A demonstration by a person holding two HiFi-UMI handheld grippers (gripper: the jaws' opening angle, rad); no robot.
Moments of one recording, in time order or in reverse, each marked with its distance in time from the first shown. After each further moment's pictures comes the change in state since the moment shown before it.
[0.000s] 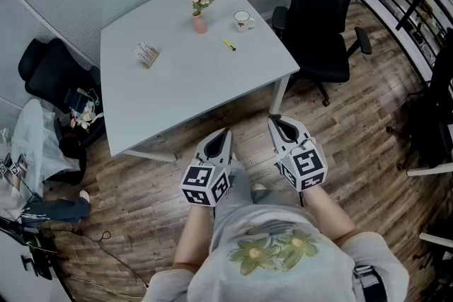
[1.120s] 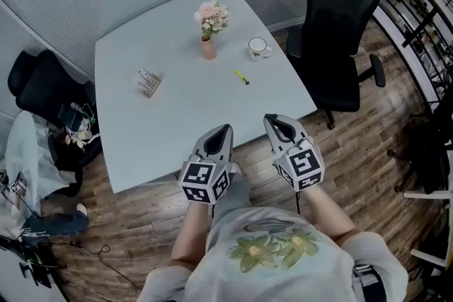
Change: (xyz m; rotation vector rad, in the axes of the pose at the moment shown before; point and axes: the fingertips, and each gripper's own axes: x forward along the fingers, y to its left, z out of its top) left arm 0.144 0.140 0.090 0.015 -0.011 0.001; right arm 0.202 -0.067 0.050 -0.067 0.036 0.038
